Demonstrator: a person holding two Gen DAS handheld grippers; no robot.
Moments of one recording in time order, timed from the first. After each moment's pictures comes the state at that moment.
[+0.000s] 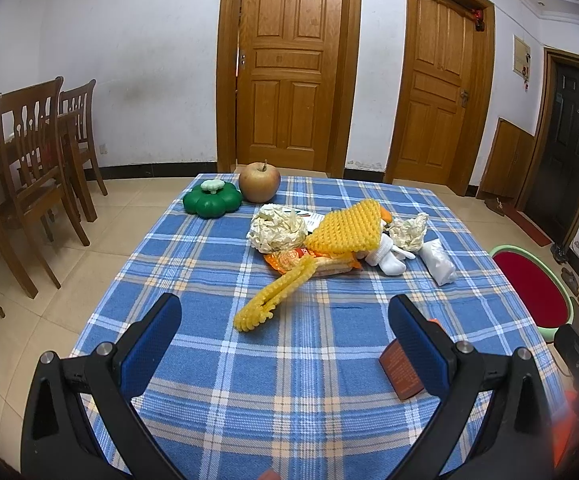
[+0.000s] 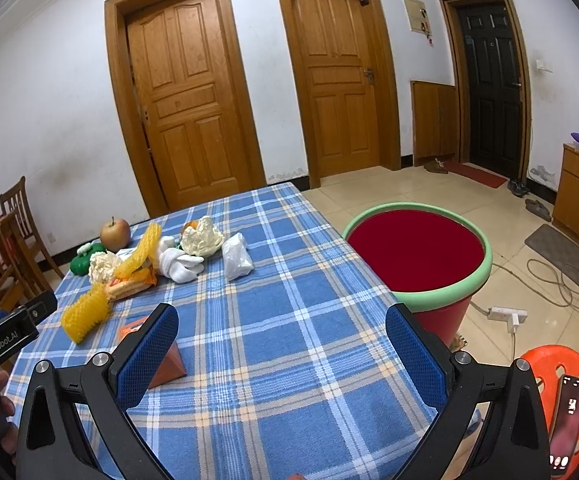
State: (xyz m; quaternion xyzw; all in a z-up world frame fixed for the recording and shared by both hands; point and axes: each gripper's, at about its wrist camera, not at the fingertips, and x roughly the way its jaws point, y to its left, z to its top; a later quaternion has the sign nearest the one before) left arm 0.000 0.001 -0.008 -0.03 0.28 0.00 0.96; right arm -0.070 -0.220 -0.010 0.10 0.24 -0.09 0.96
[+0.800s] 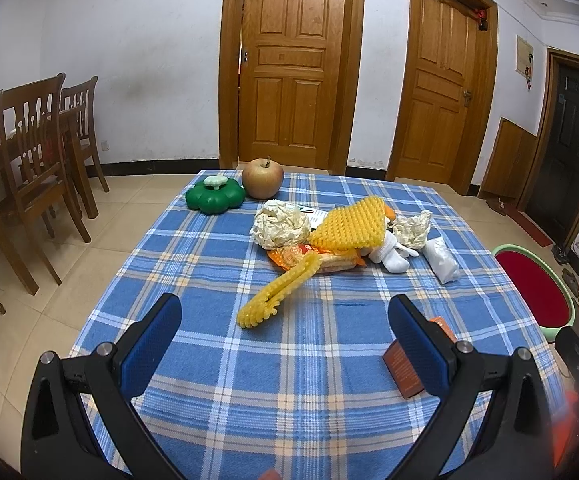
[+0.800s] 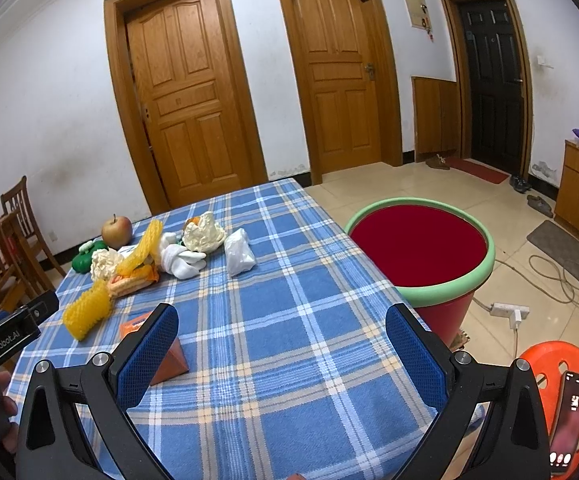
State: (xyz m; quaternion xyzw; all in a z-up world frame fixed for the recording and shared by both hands) left arm 0.000 0.007 -0.010 -0.04 0.29 0.00 0.96; right arm -0.071 -0.218 -0.012 0.10 0.24 -0.09 0.96
